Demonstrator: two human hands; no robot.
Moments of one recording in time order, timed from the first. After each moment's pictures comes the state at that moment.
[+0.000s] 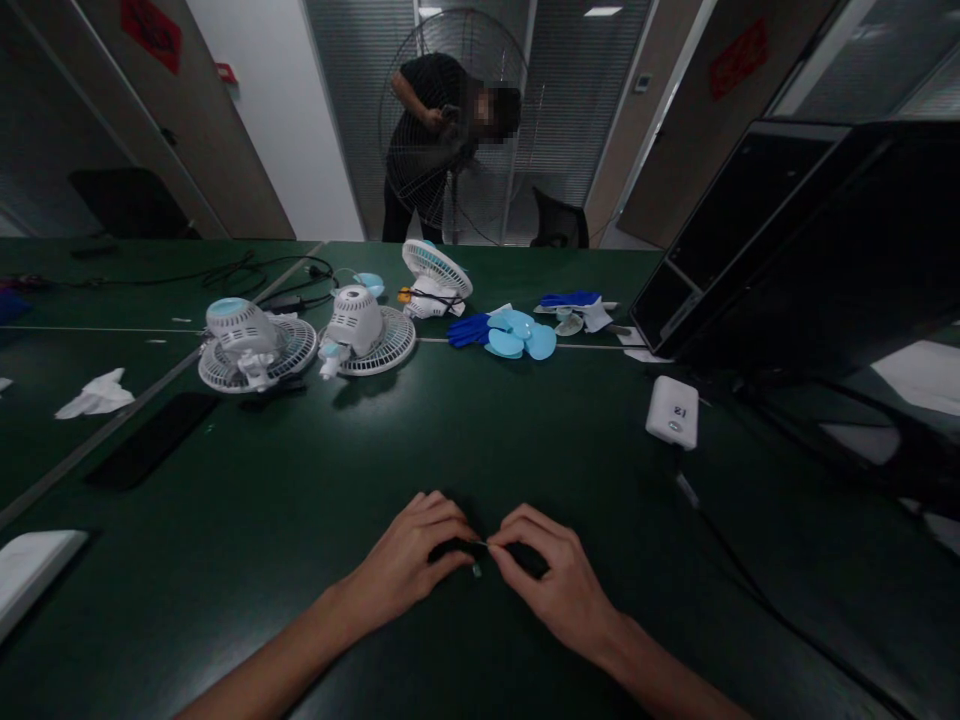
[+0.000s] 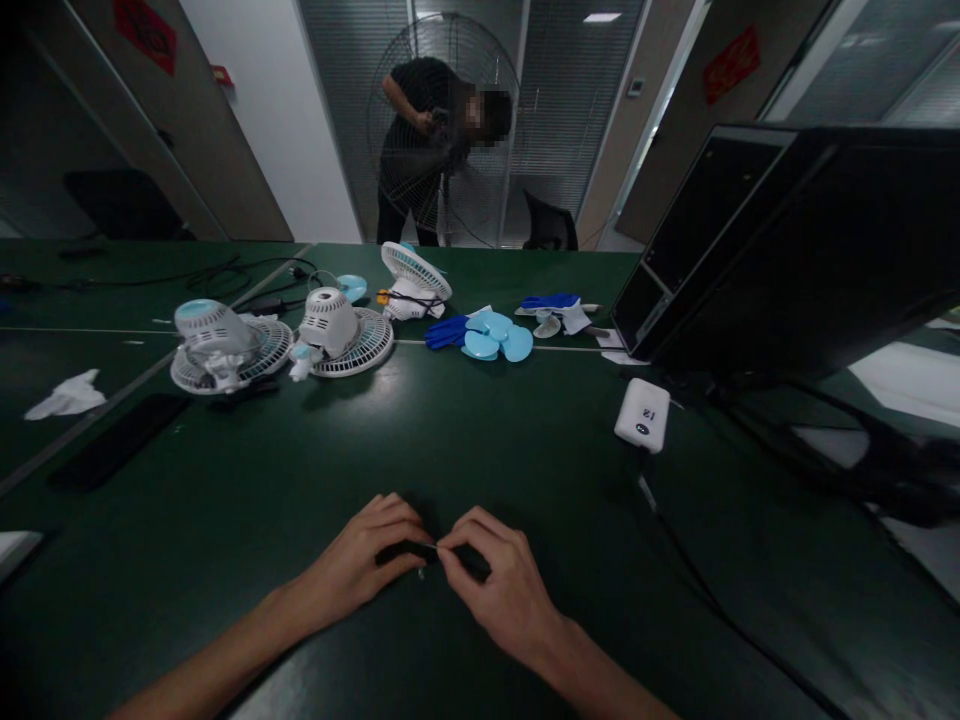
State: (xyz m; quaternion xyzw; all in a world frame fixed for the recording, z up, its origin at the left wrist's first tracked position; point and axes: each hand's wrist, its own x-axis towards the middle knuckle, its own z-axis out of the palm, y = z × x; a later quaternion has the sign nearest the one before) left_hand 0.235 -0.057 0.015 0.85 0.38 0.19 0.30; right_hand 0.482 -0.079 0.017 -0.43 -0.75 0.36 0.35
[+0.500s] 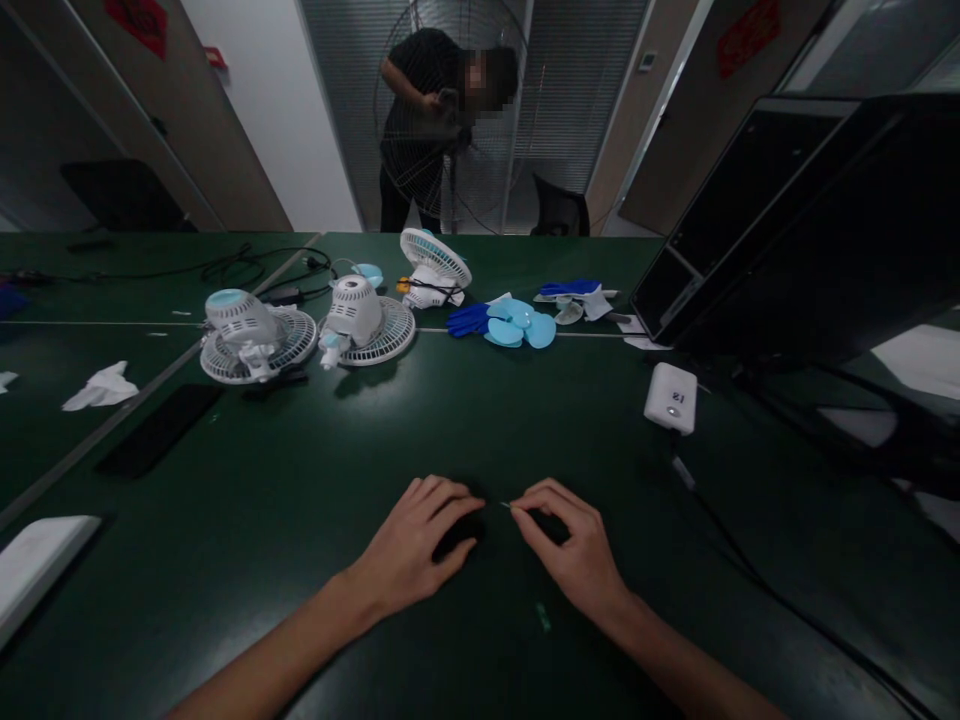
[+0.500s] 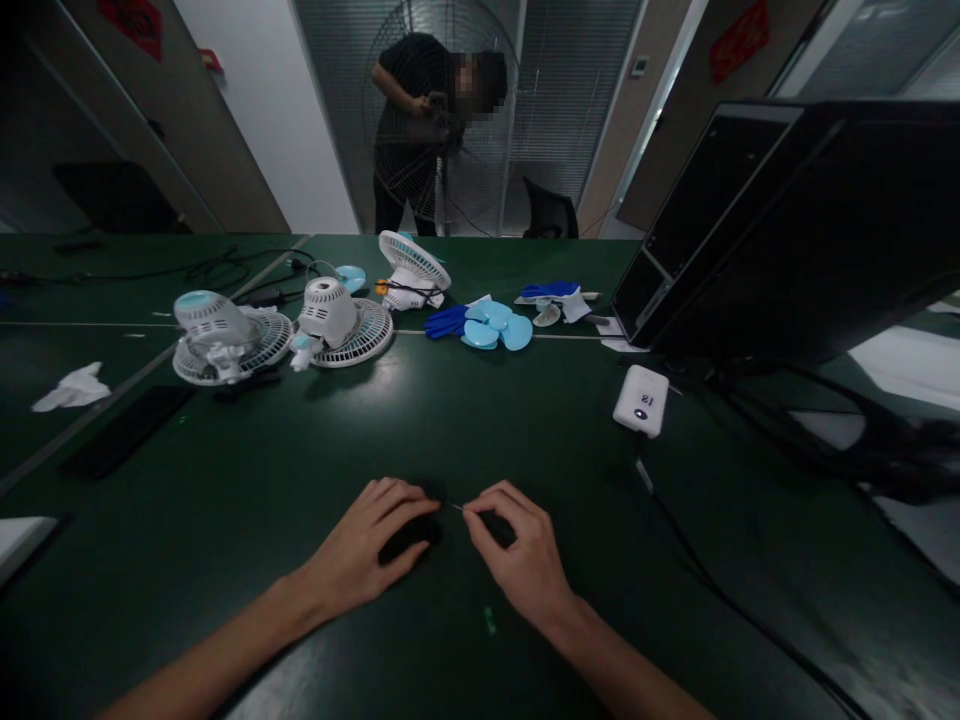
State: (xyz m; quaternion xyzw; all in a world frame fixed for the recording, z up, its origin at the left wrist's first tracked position) left_hand 0.242 -0.072 0.021 0.89 0.36 0.22 0.19; right_hand 0.497 -0.078 0.018 -0.49 -0.71 0.33 0.39
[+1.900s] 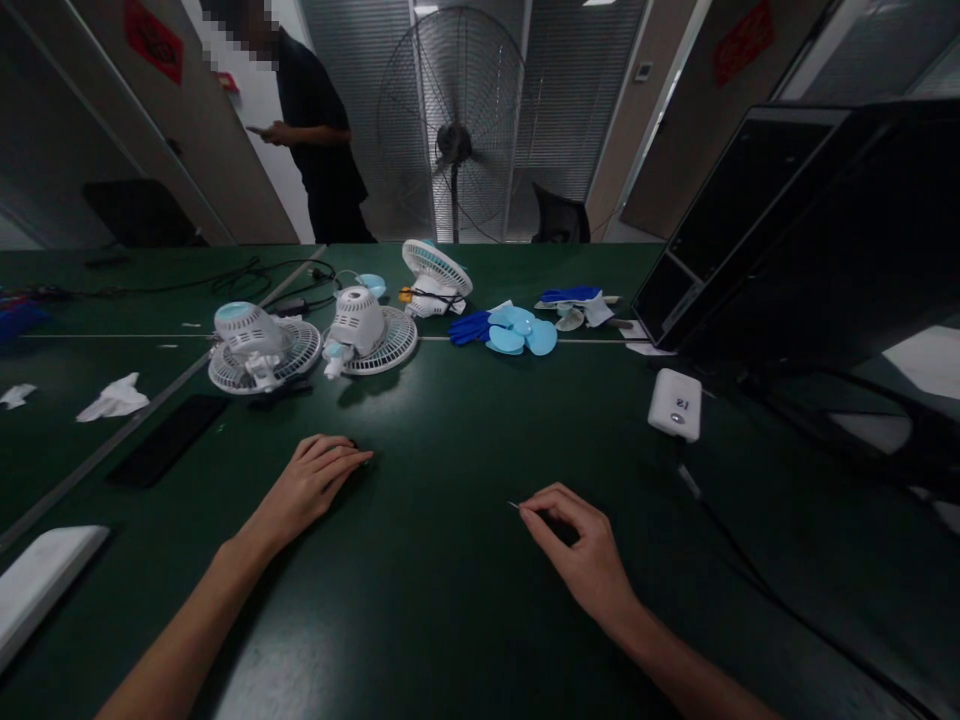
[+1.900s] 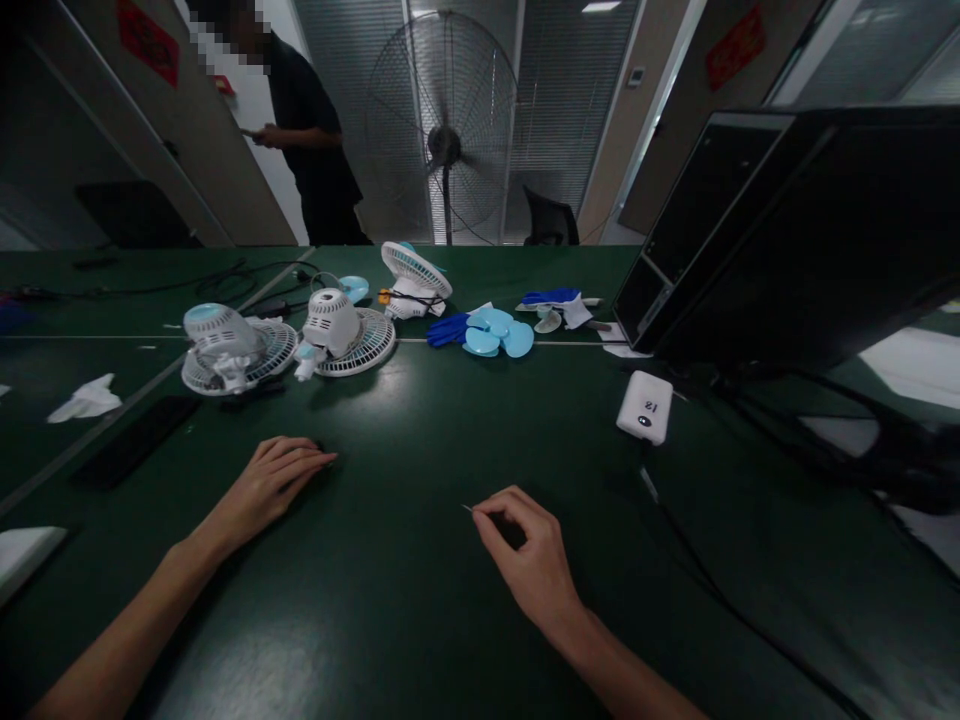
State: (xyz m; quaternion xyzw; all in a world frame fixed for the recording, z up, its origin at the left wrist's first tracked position) left_hand 0.080 -0.009 0.007 0.85 0.48 0.20 0.07; right_hand 0.505 -0.075 0.019 -0.51 -0.66 0.38 0.39
